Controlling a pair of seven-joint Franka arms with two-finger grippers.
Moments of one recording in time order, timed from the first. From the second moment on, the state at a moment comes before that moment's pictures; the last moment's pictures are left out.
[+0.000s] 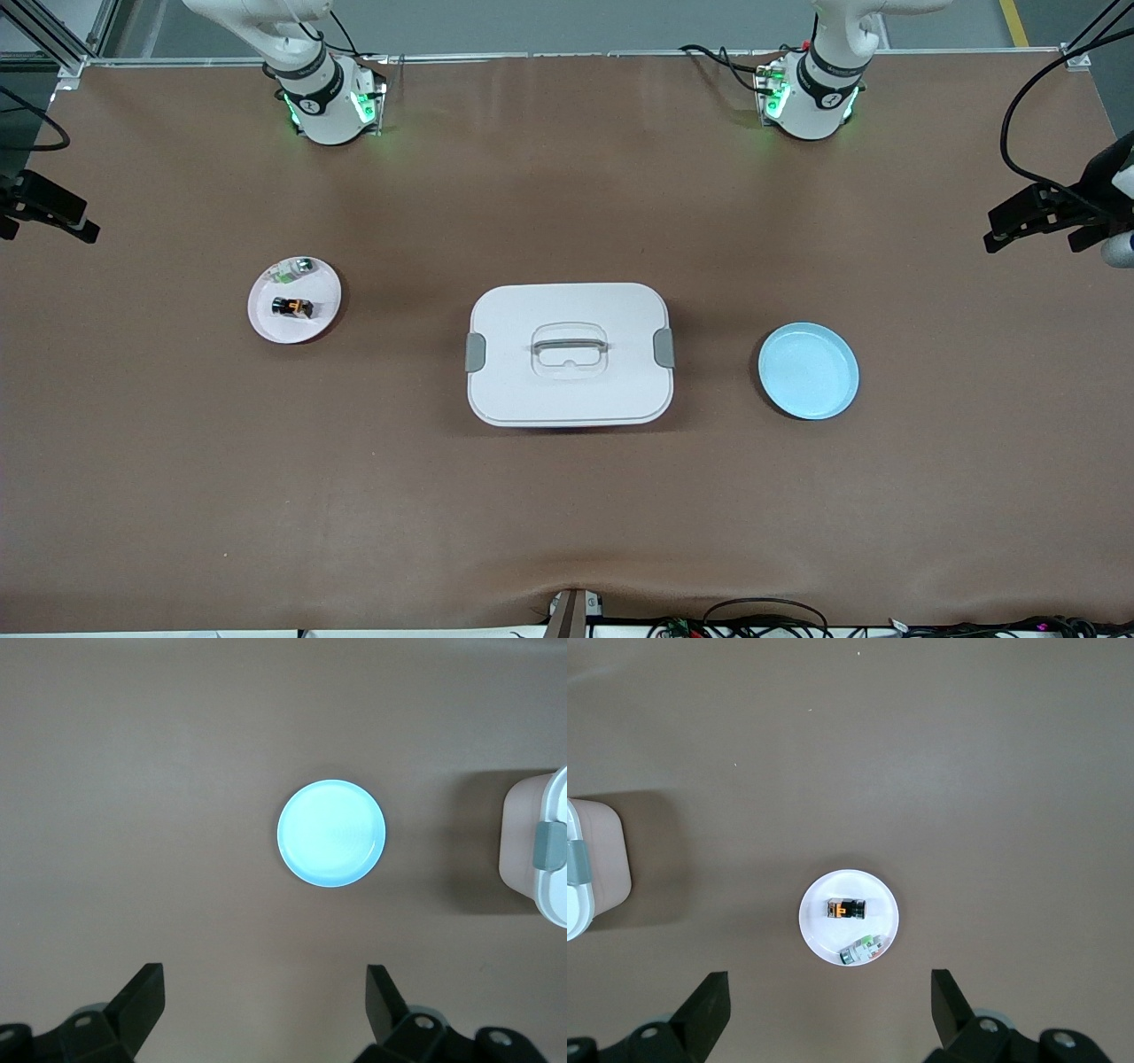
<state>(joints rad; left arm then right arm) -0.08 0.06 0.05 -1.46 0.00 1.52 -0.02 -0.06 0.02 -0.02 -1.45 0.02 1.49 0.00</state>
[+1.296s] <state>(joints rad) -0.08 0.06 0.05 -1.46 0.00 1.52 -0.02 -0.08 0.18 -0.02 -1.51 0.02 1.54 -0.01</state>
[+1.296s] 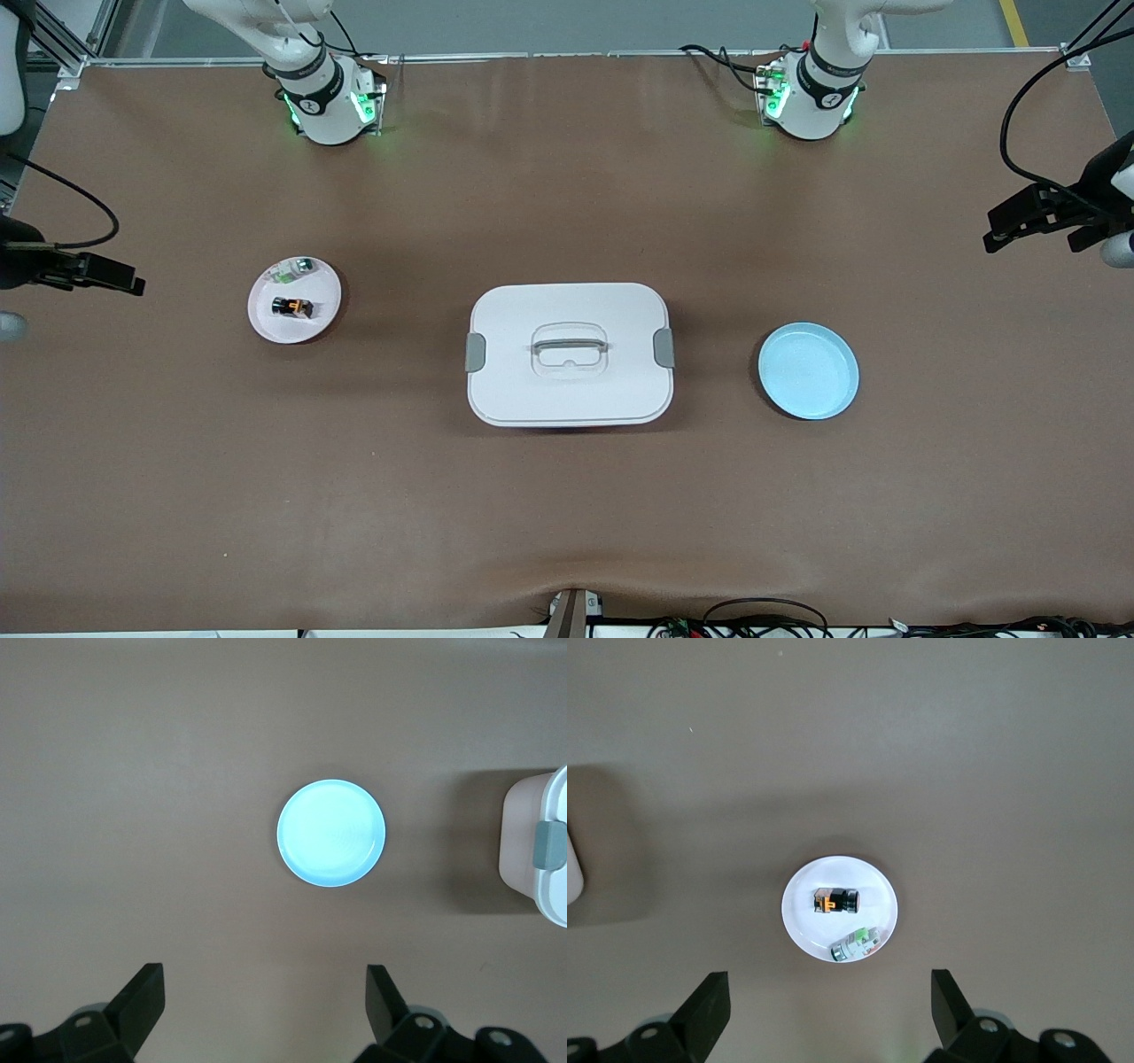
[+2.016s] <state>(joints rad) -0.08 0.06 0.04 -1.46 0.00 1.52 -0.02 -0.07 0.08 0.00 -1.95 0.02 1.90 -0.01</state>
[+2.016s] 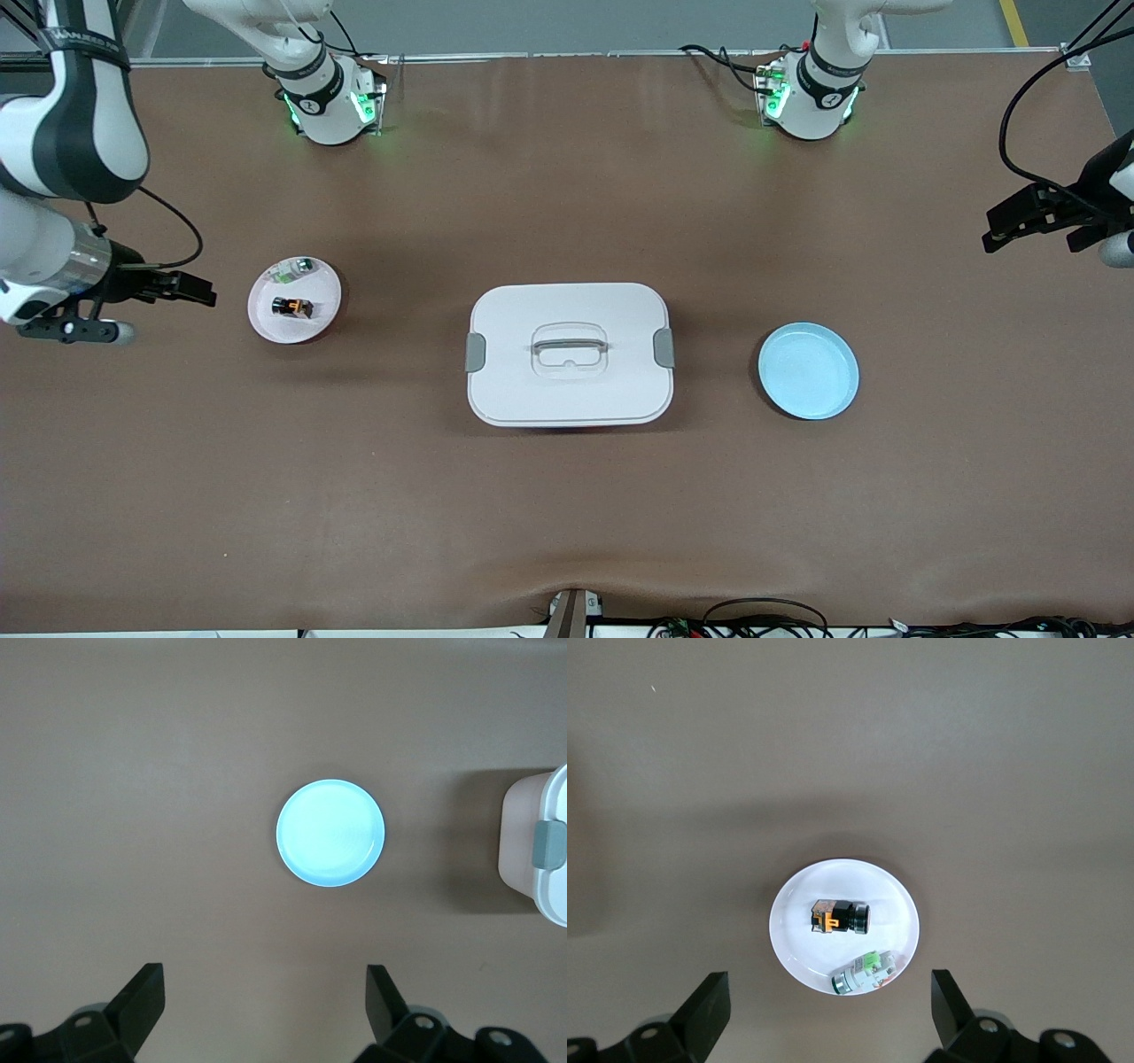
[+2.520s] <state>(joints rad) -0.08 0.06 0.04 -1.46 0.00 1.52 -0.02 -0.06 0.04 0.00 -2.24 -0.02 2.19 0.04</state>
